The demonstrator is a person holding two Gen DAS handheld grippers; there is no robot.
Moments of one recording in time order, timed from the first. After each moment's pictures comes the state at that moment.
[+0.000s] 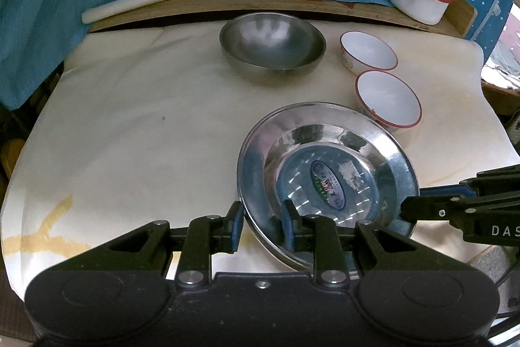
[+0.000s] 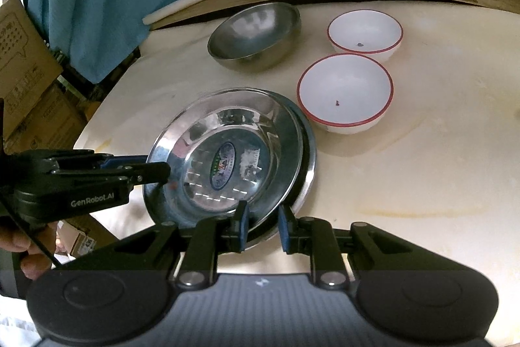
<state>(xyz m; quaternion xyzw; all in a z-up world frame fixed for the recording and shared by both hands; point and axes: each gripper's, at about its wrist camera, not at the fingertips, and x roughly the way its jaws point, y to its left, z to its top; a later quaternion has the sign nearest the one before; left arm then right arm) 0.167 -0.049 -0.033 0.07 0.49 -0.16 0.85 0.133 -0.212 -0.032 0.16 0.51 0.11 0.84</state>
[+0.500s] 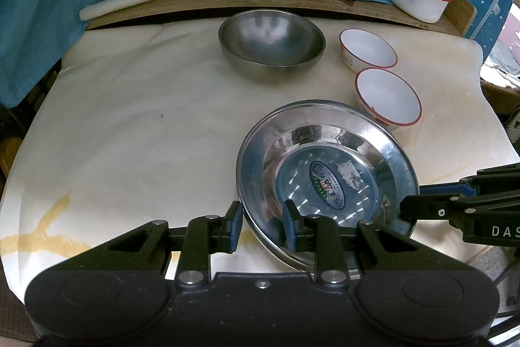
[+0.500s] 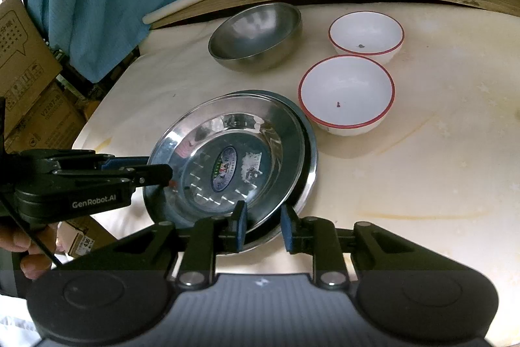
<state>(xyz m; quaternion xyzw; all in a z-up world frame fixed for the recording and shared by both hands) 0.169 -0.049 -0.035 0.07 0.49 -0.16 0.85 0.133 -0.210 -0.032 0.16 0.51 0.11 0.84</state>
